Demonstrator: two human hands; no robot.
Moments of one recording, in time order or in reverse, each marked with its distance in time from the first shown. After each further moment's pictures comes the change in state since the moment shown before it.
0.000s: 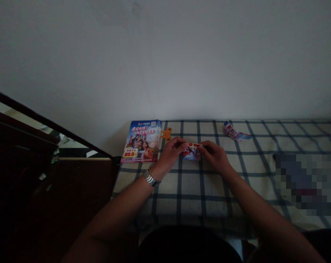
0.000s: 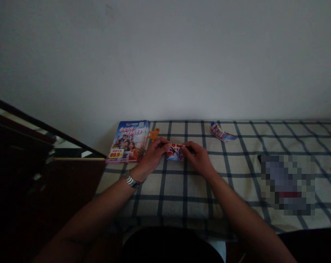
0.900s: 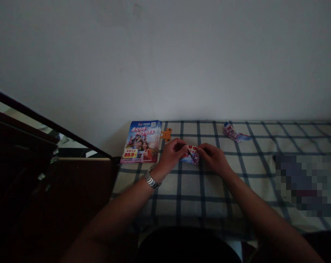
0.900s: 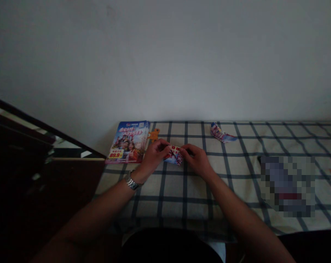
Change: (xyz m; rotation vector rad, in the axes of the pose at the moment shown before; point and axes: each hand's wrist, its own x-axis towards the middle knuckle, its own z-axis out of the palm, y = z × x) left_hand -0.005 0.004 0.001 0.174 0.025 0.021; right_hand 0.000 -0.009 0.001 -0.097 -0.047 0.002
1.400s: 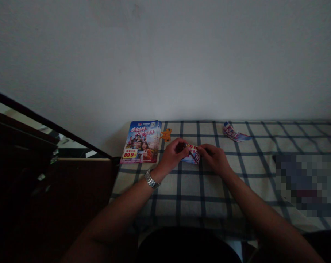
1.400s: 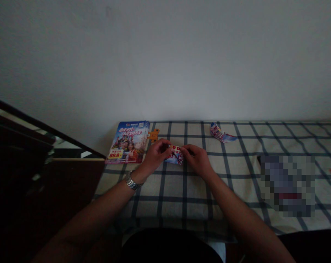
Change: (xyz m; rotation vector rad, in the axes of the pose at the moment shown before) left_hand 0.002 -0.003 -0.001 0.107 -0.071 0.088; right_hand -0.002 0.002 0.000 -0.078 0.043 0.009
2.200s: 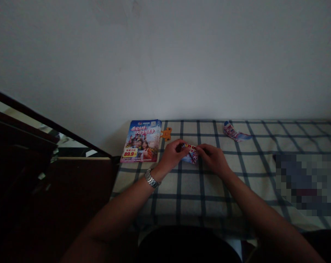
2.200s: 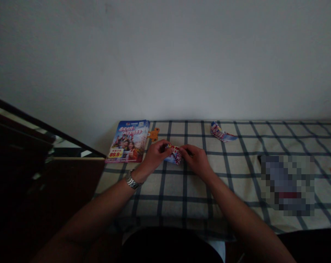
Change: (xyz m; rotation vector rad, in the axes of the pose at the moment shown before) left_hand 0.002 0.001 -0.002 0.151 0.012 -0.021; right_hand 0.000 -0.001 0.003 -0.006 -0.033 -0.022
